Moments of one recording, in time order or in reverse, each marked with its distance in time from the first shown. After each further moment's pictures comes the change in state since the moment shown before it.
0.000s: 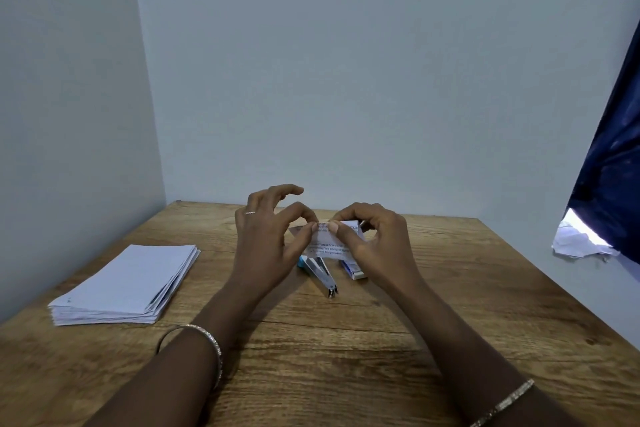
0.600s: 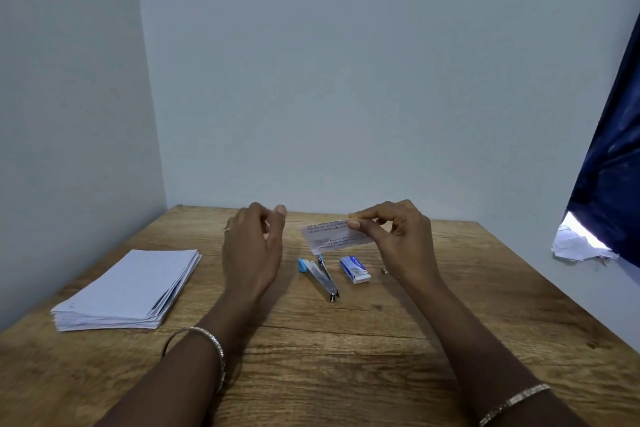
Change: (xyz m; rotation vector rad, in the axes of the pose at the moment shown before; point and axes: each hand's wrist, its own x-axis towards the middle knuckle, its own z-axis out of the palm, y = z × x) left_hand -0.002 -0.008 -0.002 -0.047 0.145 -0.373; right_hand 0.008 0.017 -0.018 0.003 0.145 0.025
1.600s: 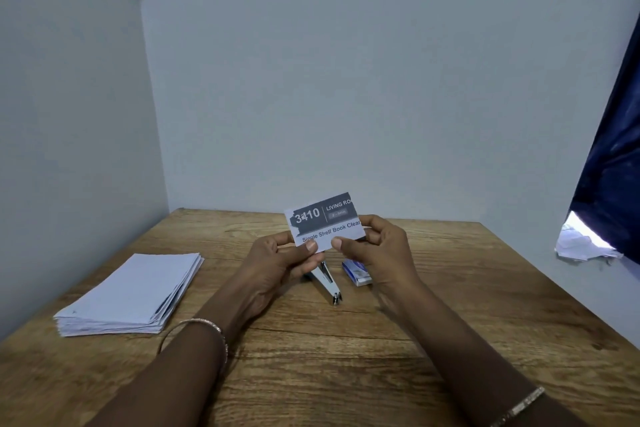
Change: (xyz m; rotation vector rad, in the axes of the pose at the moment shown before) left_hand -0.001 -0.011 0.013 -1.083 -0.629 -0.681; right_hand -0.016 0.015 0.031 0.563 -0.131 0.475
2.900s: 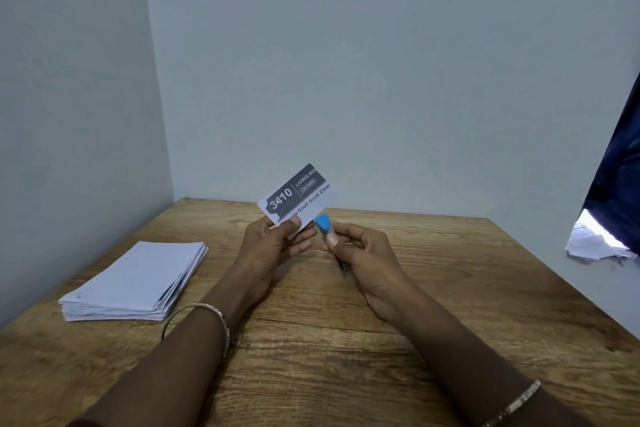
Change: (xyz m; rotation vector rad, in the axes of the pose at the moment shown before) left_hand 0.003 0.005 -0.001 -0.031 0.135 0.164; right_hand -0.006 0.009 0.024 -0.046 -0.076 0.140
